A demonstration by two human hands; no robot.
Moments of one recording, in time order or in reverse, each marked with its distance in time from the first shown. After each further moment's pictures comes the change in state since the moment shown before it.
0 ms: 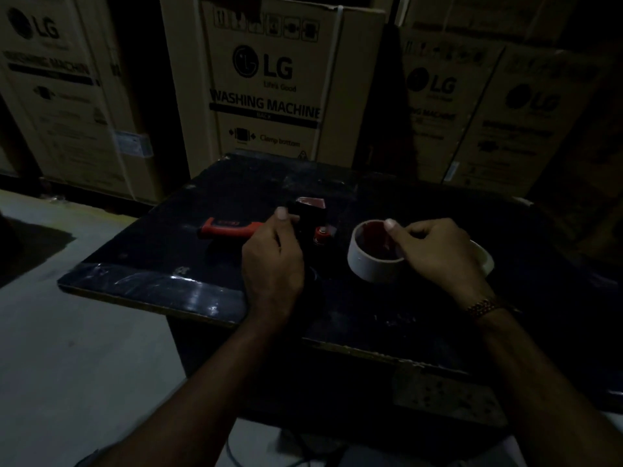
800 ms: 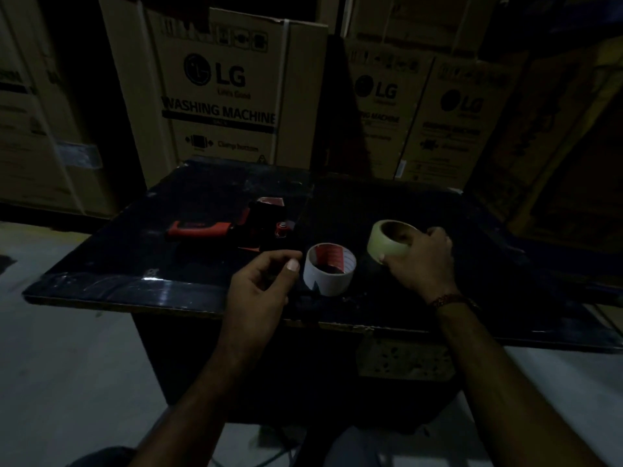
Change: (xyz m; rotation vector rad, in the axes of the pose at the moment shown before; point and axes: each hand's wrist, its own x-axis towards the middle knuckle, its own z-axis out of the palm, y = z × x) left_hand -0.069 0.020 -0.048 -0.296 -0.518 -0.107; right_hand -0.028 0.063 -0.023 -0.349 0.148 0.207
